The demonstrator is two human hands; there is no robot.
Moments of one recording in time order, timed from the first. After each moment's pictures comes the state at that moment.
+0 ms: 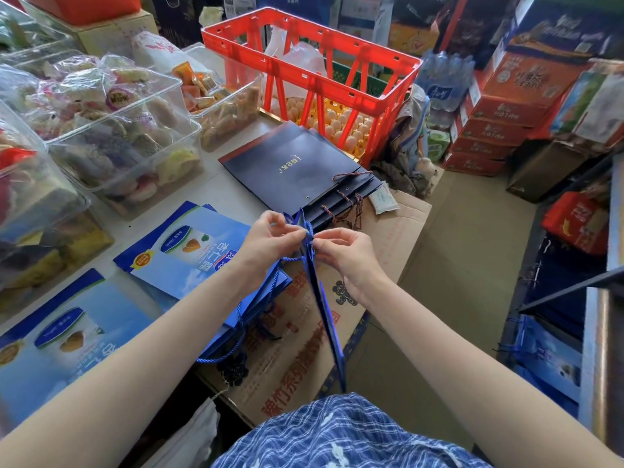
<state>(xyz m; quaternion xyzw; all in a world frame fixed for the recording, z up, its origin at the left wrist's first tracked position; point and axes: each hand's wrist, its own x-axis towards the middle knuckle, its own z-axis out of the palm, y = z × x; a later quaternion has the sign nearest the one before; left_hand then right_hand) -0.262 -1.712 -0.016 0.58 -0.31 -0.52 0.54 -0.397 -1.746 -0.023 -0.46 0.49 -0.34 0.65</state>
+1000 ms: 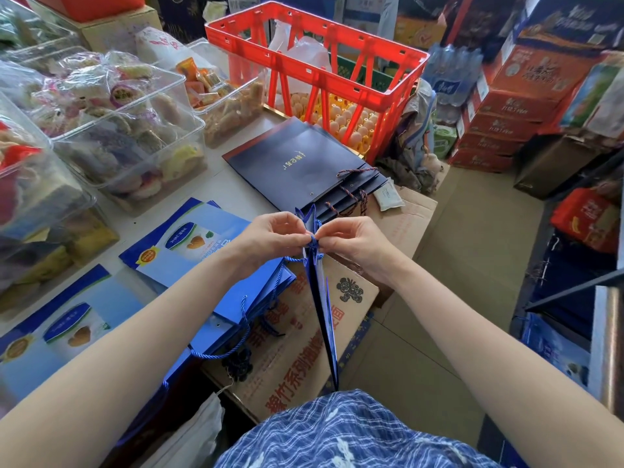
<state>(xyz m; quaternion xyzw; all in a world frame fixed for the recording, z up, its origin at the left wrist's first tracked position) -0.244 -1.718 -0.013 0.56 -0.41 -0.57 0.43 -0.416 -1.773 -0.019 -0.63 0.38 -0.24 0.64</state>
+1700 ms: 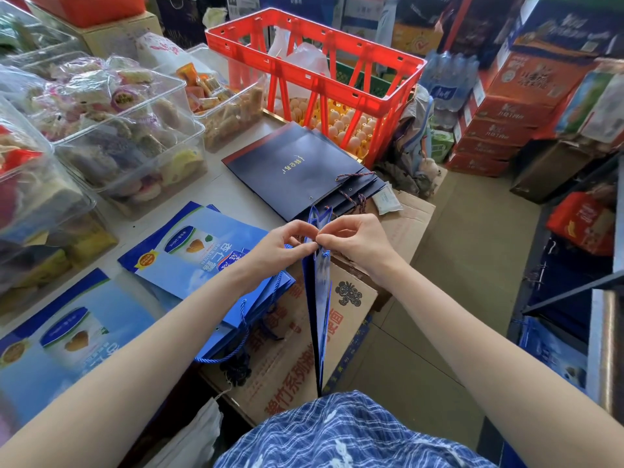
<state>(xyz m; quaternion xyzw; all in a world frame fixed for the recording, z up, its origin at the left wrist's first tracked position) -0.255 -1.712 -0.021 0.61 -0.53 -0.47 0.35 -0.412 -1.768 -0.007 -0.67 0.45 -0.27 0.53</state>
